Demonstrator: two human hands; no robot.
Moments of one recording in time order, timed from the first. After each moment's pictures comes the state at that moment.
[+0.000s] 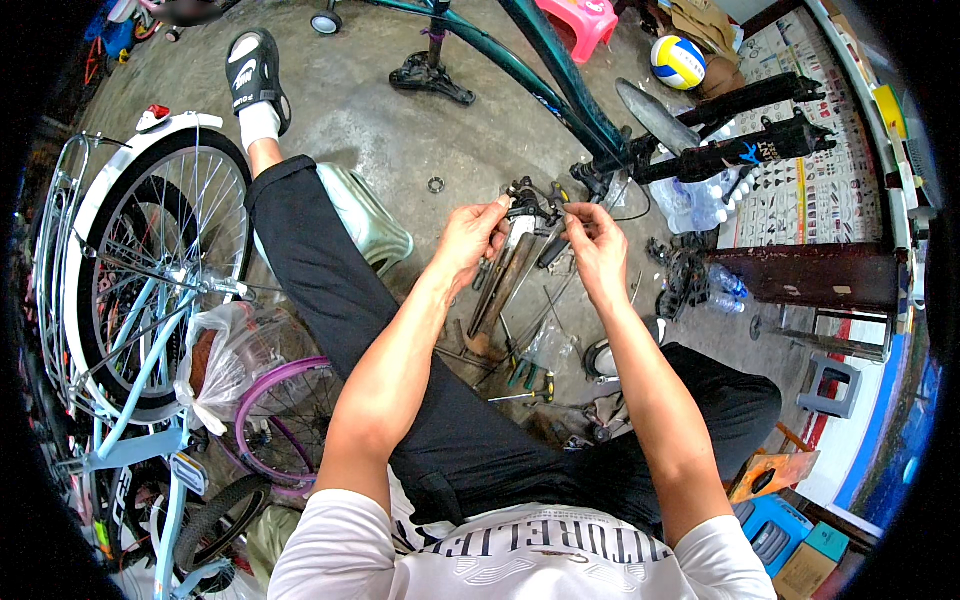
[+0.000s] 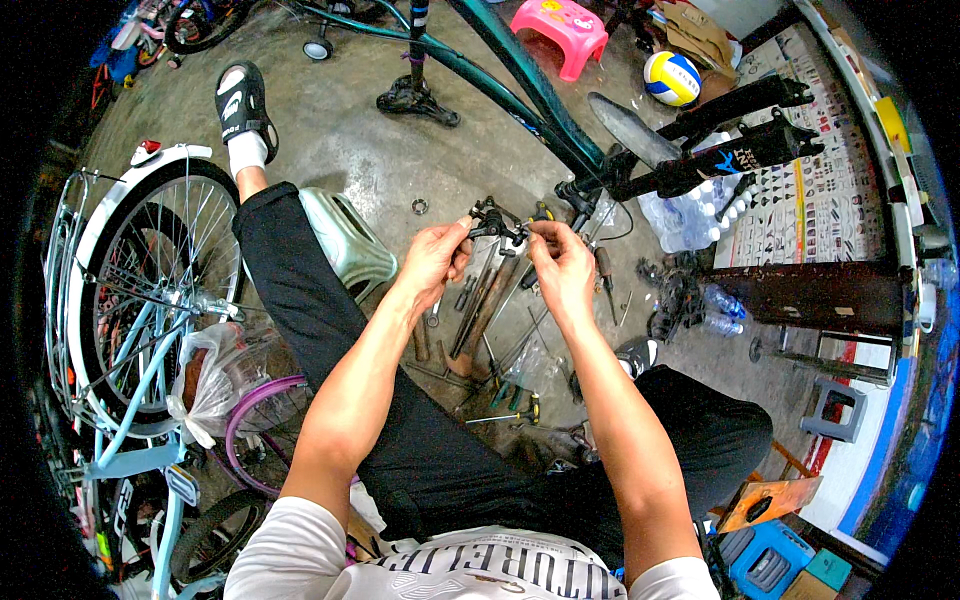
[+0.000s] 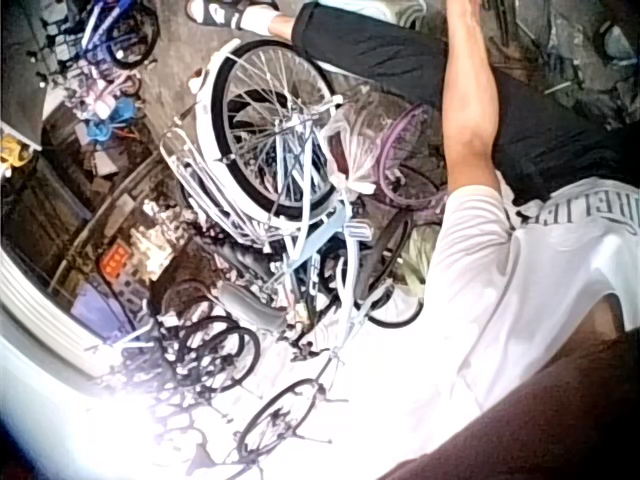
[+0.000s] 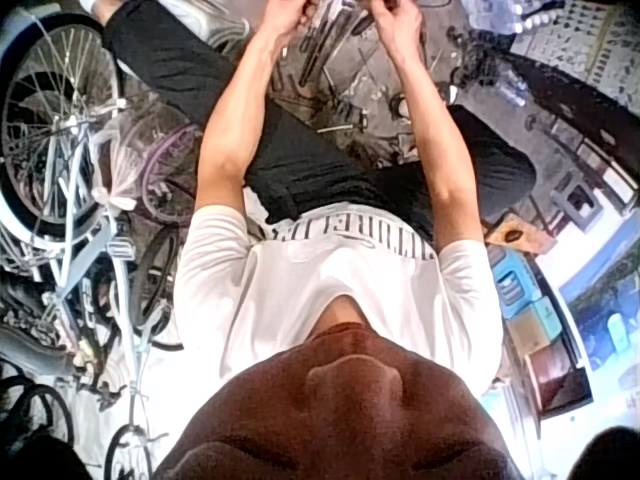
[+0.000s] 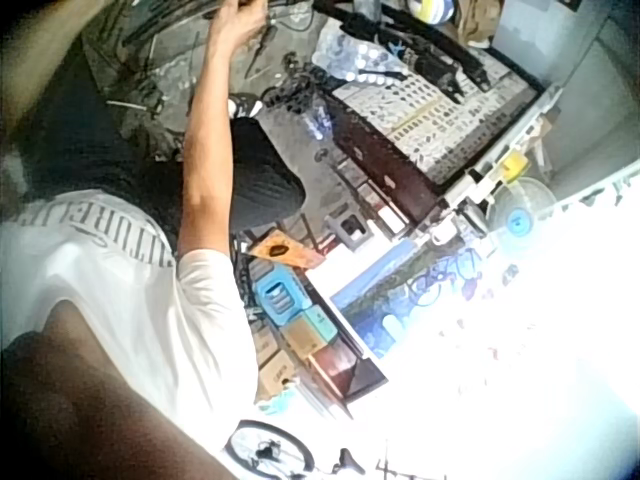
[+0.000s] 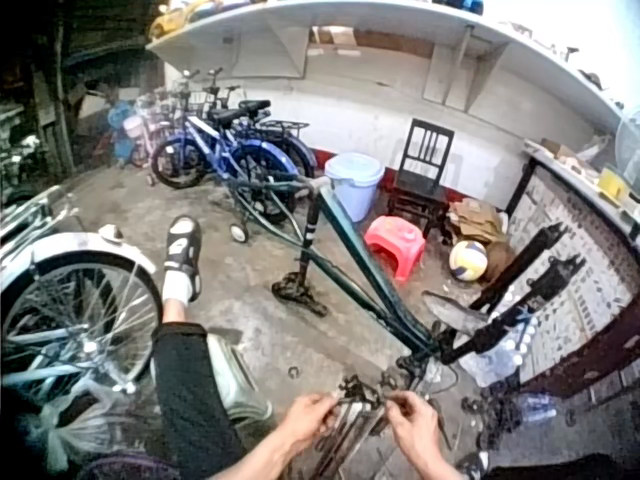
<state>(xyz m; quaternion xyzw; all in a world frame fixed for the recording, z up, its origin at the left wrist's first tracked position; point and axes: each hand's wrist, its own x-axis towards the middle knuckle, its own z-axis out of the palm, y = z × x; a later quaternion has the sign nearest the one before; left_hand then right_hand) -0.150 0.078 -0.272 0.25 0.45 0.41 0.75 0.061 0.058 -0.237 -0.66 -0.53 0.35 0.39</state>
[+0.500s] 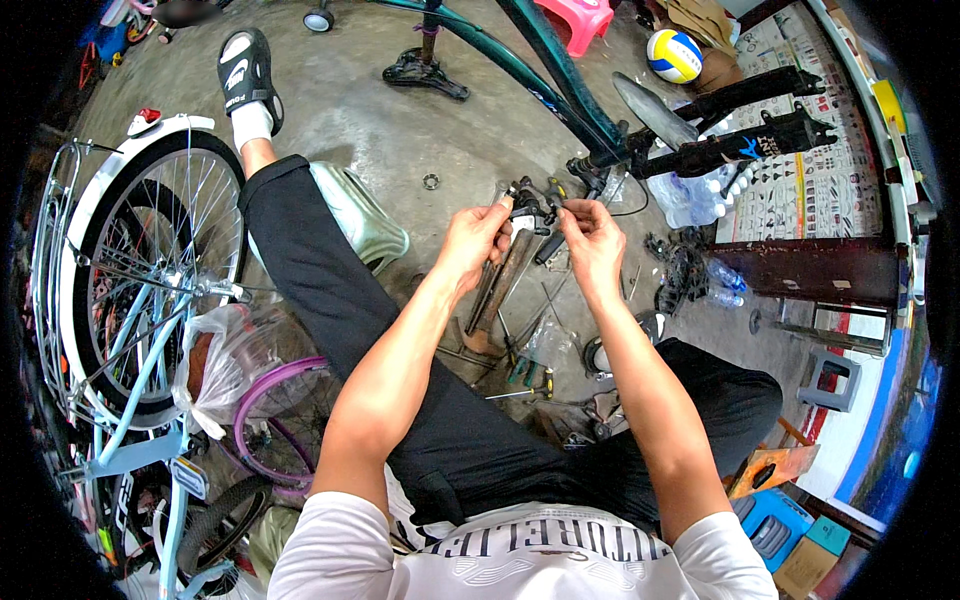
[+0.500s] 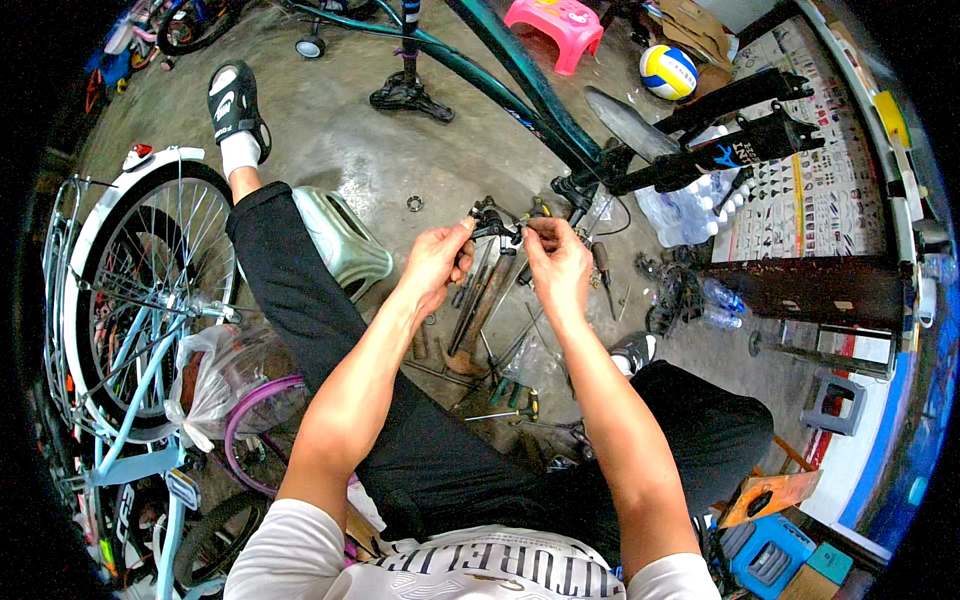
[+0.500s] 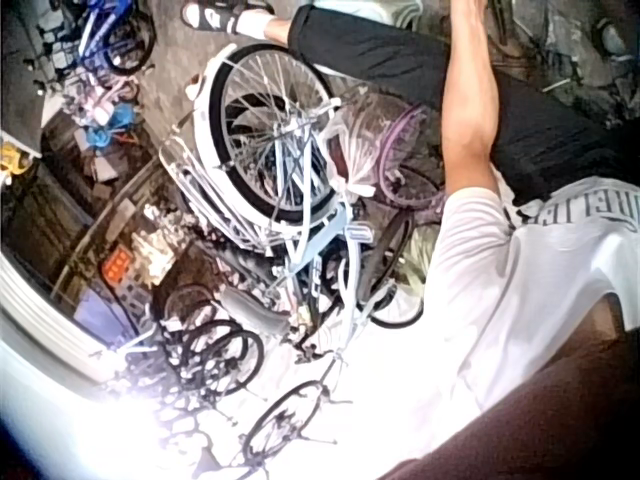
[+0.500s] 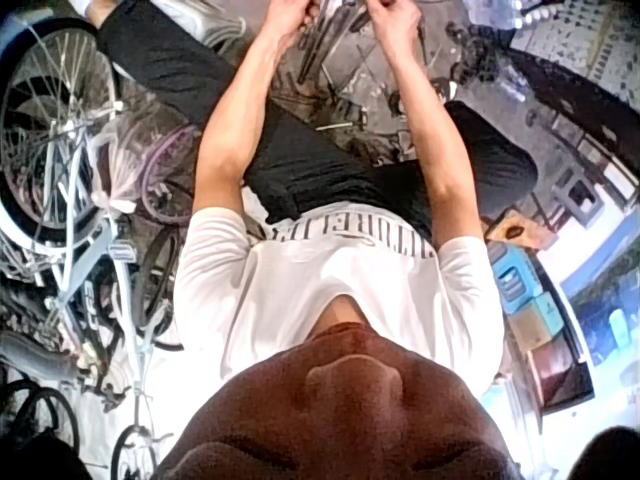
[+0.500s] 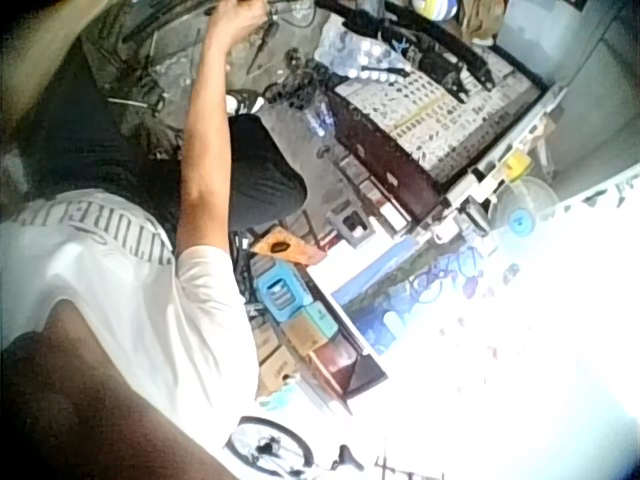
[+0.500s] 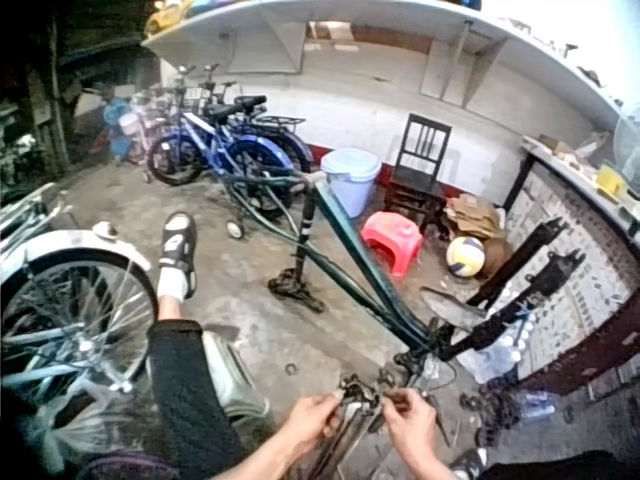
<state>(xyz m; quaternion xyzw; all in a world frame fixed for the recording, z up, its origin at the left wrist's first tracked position) -0.140 0.072 -0.262 0.23 0.48 0.39 0.75 0.050 0.056 -0.235 -0.69 -0.53 0.29 0.41</state>
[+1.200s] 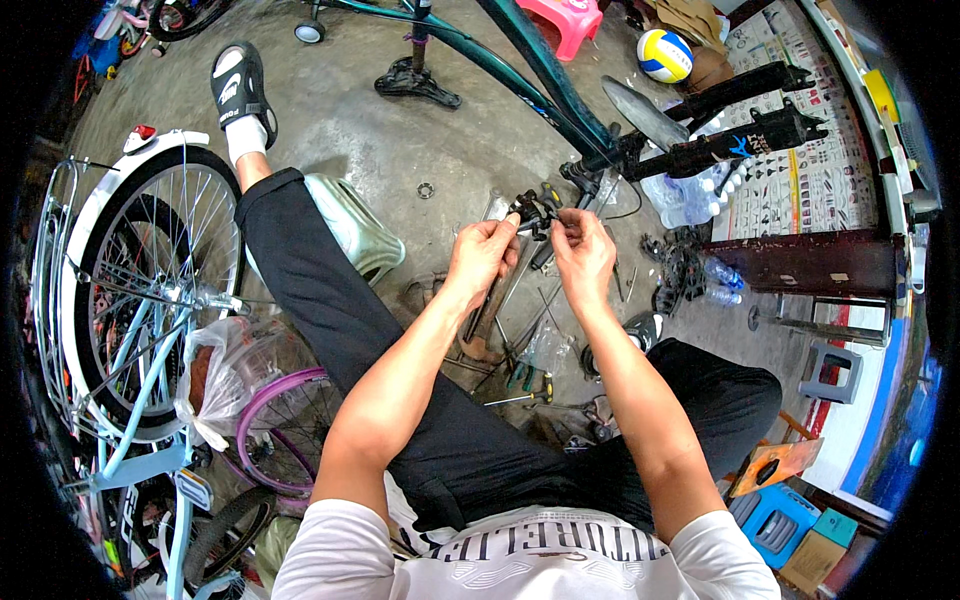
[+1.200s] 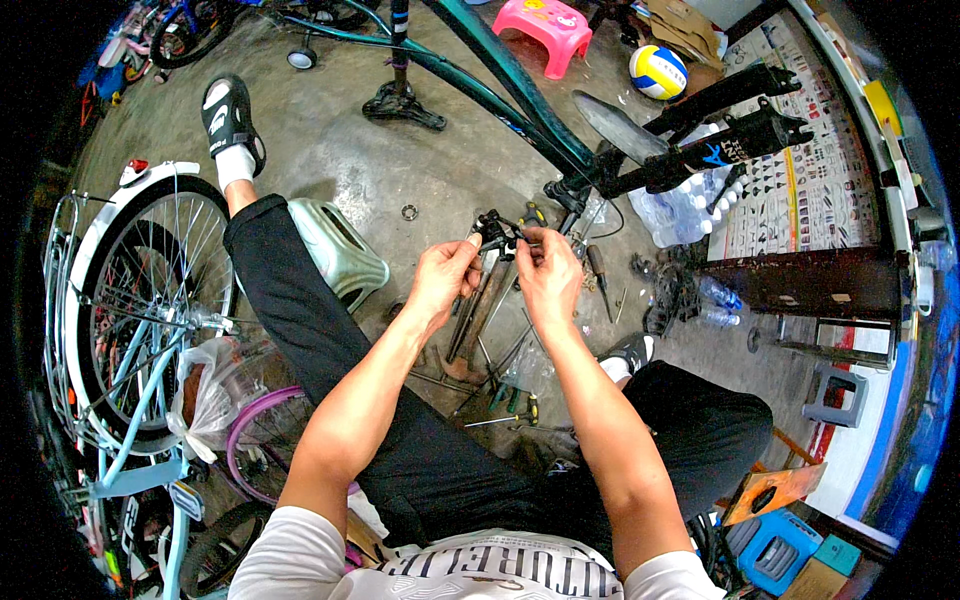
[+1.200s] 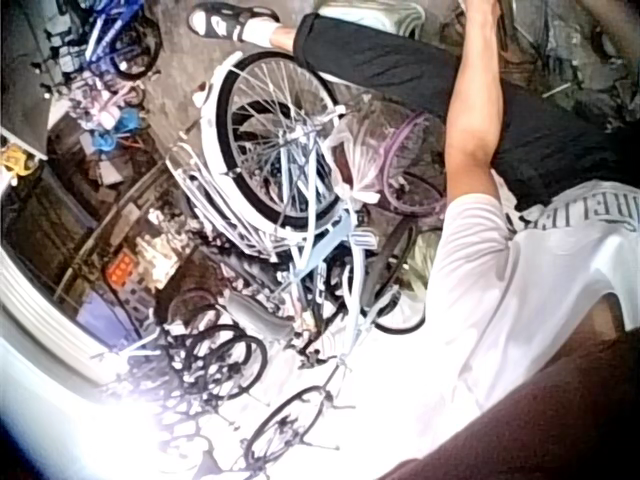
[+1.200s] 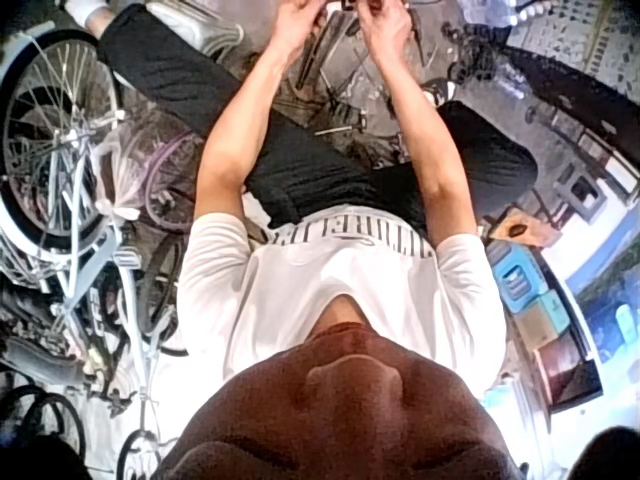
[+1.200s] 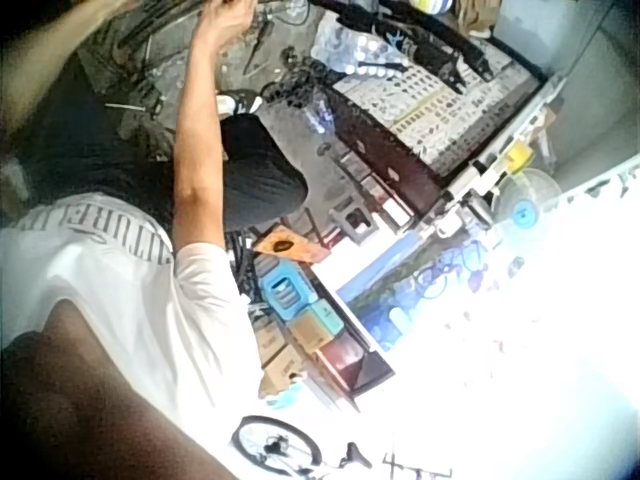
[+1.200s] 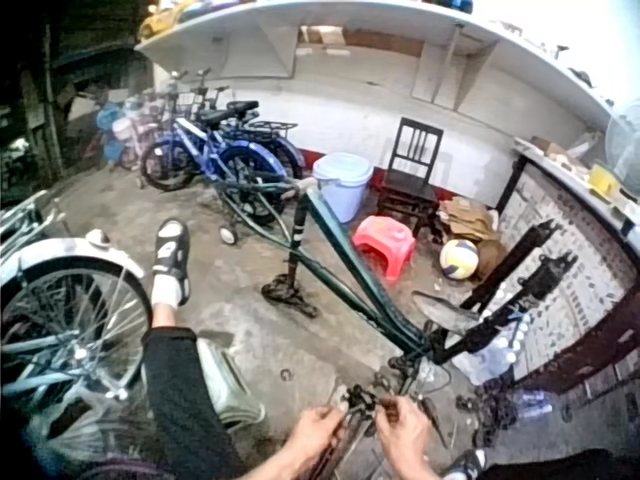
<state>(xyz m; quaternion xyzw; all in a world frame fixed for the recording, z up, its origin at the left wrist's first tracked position) -0.124 0.060 -0.264 0.30 0.48 0.40 0.72 0.045 0.050 -0.240 -0.68 -0.60 0.15 0.39</state>
